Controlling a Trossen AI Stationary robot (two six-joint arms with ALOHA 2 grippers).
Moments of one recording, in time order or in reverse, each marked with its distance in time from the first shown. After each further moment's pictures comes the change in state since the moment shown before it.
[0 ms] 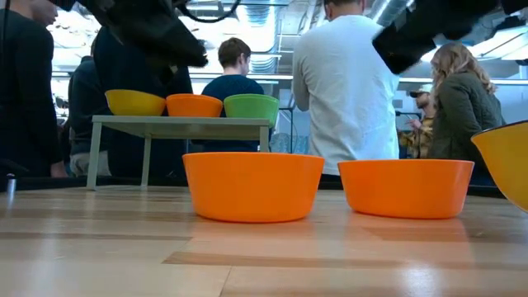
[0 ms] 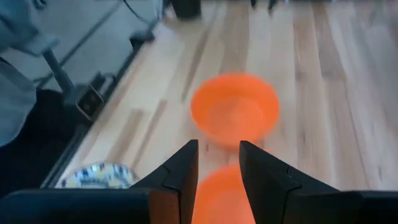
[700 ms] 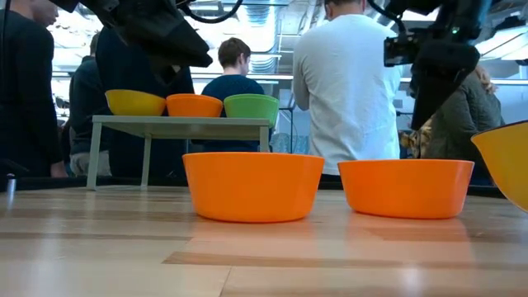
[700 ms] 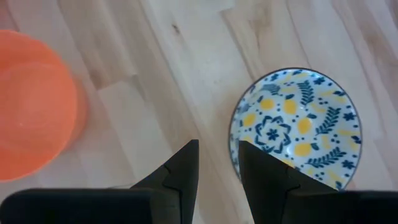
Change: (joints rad) left arm 0.007 0.011 0.001 0.022 0.000 0.000; right arm -0.307 0.003 0.172 -0.868 0.226 0.266
